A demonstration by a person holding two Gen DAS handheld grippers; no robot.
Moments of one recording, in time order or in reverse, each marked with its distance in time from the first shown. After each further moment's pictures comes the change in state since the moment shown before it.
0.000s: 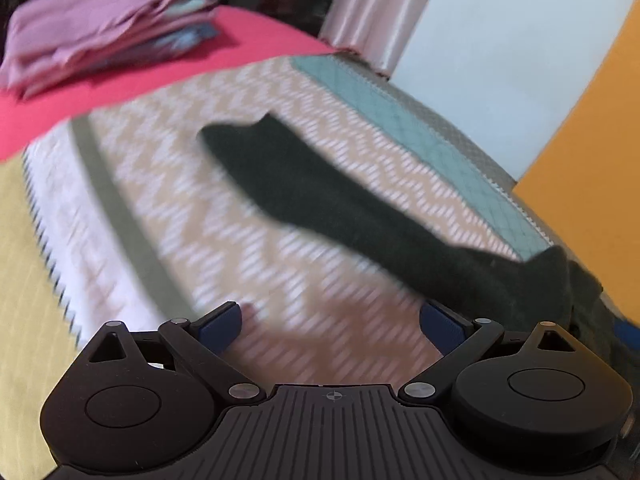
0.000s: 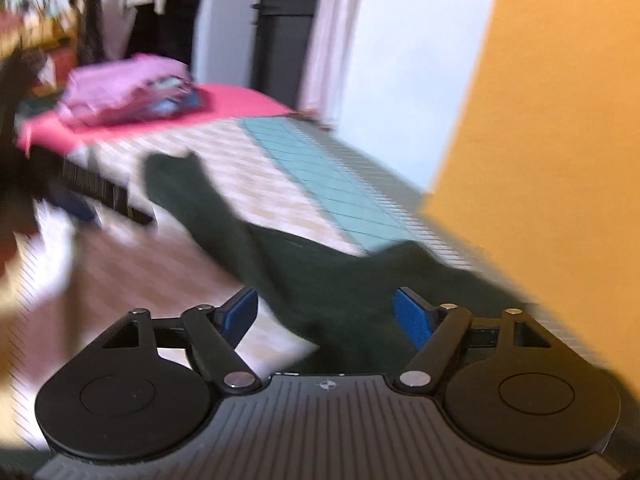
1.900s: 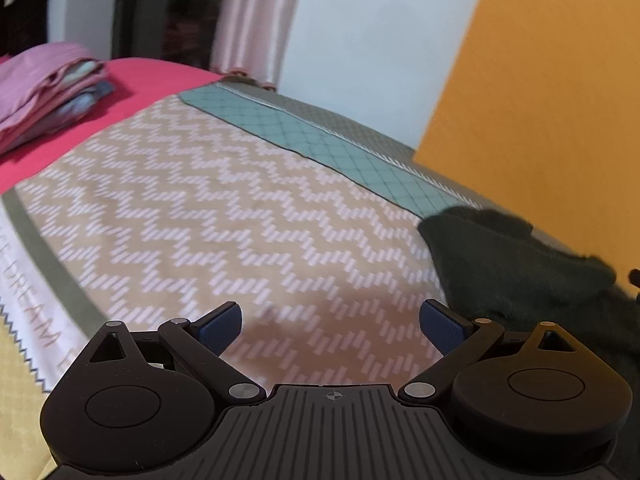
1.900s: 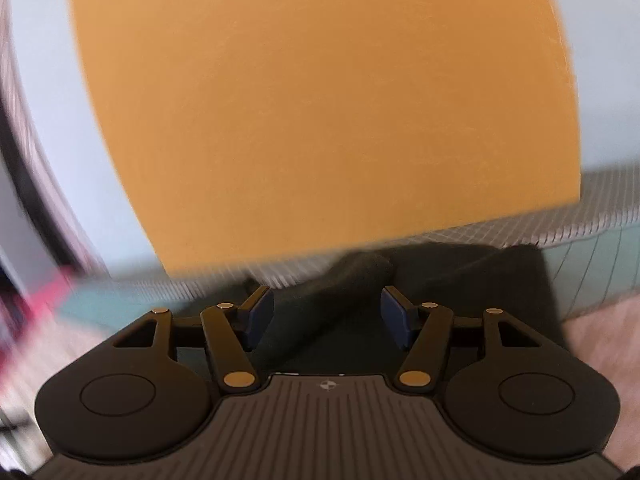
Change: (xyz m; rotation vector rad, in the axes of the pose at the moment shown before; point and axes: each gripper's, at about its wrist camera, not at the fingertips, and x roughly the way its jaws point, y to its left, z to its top) left arm -0.016 -0.068 -0.018 0.289 -0.038 -0.145; right arm -0.104 -0.176 -0.089 0.738 -0.127 -0.462
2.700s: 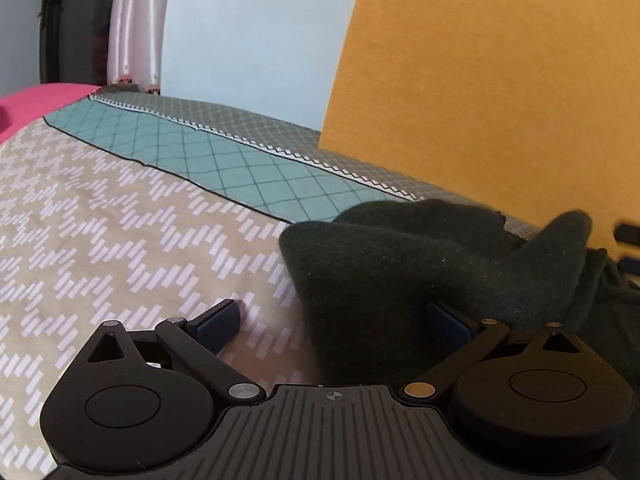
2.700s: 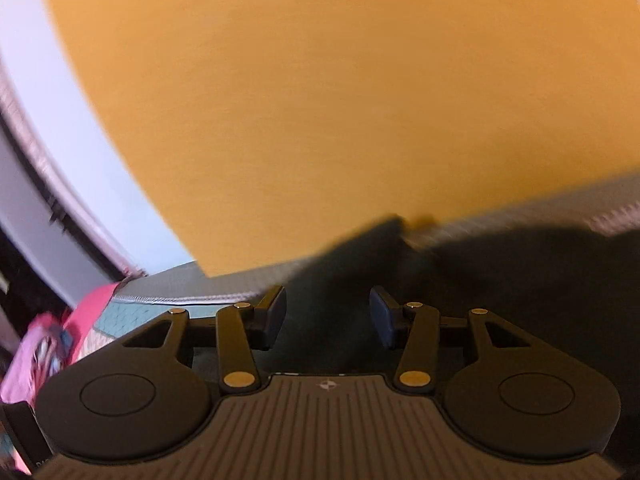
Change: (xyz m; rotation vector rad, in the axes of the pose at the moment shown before) left arm 0.119 -0.096 0.011 0.106 -0.039 -0.074; right arm 0.053 0.004 0.006 0.200 0.090 0.185
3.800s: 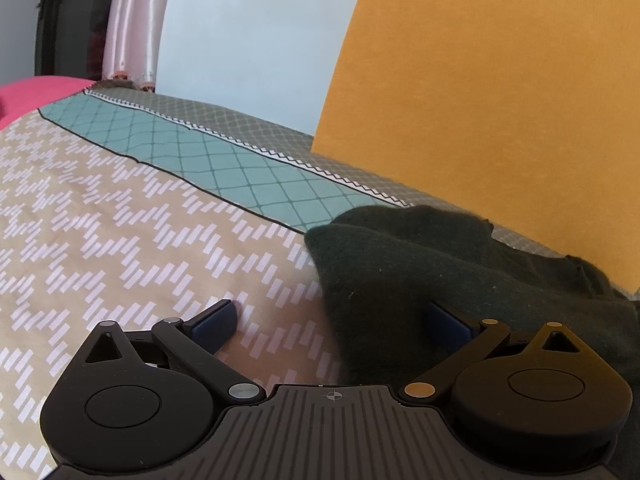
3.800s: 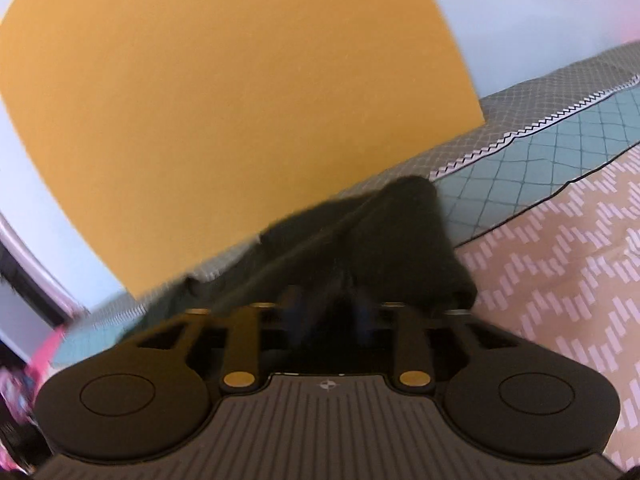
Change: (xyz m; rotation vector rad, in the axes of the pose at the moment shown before) left arm -0.004 0.005 0.000 -0.025 -0.015 -0.050; right arm -0.084 -0.053 -0.051 0.139 -0.153 -0.181
